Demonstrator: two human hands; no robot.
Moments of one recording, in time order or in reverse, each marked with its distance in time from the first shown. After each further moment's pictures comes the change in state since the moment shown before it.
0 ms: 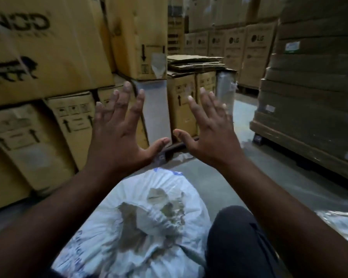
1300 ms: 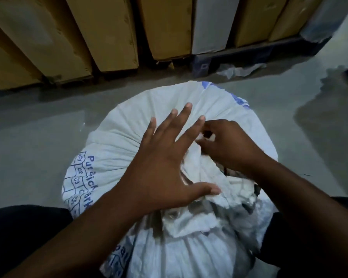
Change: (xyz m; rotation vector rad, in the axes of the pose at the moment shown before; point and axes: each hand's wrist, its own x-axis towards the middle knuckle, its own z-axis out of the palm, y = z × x) left_hand -0.173 -0.074 0.187 -0.459 -0.636 -0.219; right_hand -0.070 -0.036 0.290 0.561 -0.874 0.104
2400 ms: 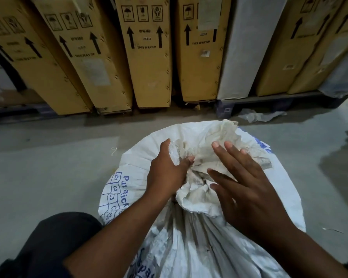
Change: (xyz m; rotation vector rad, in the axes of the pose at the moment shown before) left_hand 0.011 -0.053 -0.014 -0.508 0.327 -0.771; right_hand -0.050 -0.053 0.011 -0.339 0.386 -0.656
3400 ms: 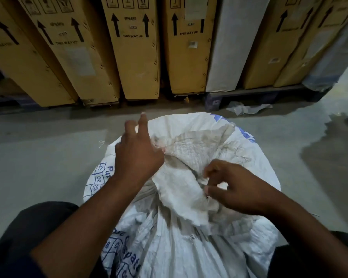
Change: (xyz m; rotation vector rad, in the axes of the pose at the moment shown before) left_hand -0.004 0.022 -0.034 0.557 0.104 0.169; right_hand 0.001 0.026 -0.024 0.405 -0.676 0.515
